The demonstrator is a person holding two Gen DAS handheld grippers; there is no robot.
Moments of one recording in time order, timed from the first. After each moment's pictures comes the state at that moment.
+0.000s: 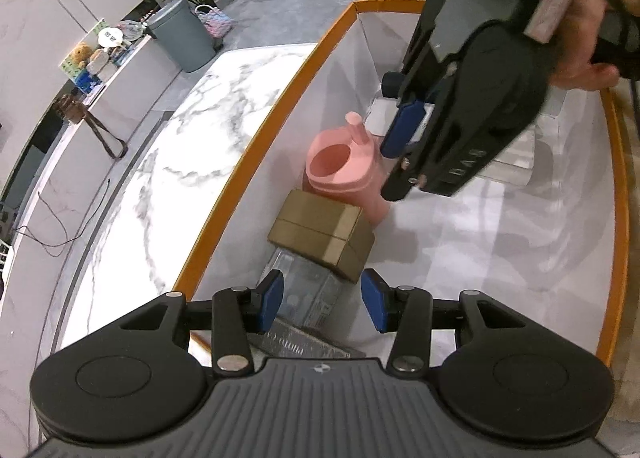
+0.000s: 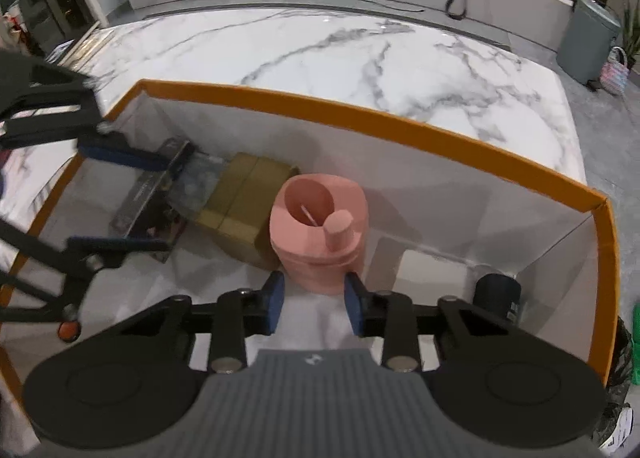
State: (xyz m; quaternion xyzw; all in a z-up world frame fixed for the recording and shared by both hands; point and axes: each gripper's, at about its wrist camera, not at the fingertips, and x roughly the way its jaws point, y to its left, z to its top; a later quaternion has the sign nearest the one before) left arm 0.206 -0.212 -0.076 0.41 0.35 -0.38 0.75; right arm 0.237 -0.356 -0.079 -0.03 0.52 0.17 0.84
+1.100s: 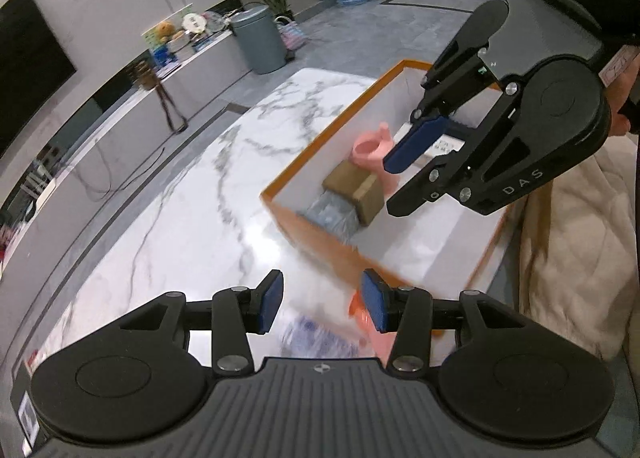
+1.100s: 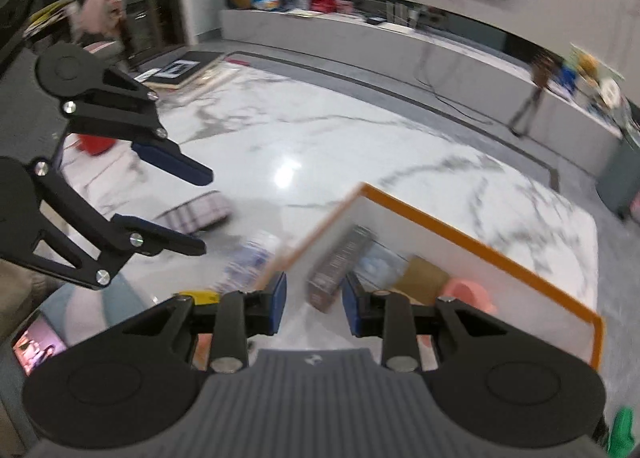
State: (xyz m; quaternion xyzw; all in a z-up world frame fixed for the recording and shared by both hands) left arm 0.125 -0.109 0.010 0.31 0.34 -0.32 0.83; right arm 0.141 -0.256 0.029 -0.11 0.39 0.28 0.87
